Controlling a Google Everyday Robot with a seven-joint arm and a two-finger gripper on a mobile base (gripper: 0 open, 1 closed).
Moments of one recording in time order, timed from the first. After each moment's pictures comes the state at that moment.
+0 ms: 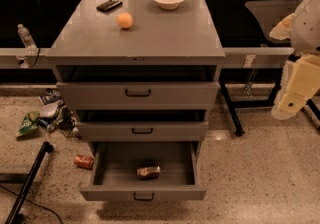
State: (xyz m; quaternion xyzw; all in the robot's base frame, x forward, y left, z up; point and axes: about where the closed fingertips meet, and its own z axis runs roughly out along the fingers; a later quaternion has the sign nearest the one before) arm 0.438 -0.217 0.976 -0.60 0.78 -0.03 0.16
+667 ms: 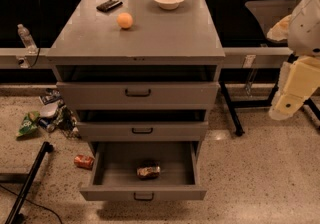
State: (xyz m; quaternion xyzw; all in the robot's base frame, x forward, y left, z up) arm 0.440 -0.214 0.972 -0.61 0.78 -0.03 0.16
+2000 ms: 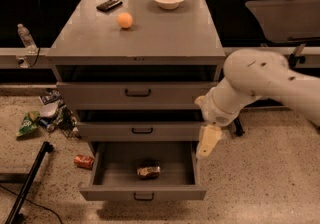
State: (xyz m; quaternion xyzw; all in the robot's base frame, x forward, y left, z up) arm 0.517 -0.123 0.705 -0.67 0.72 0.07 0.16
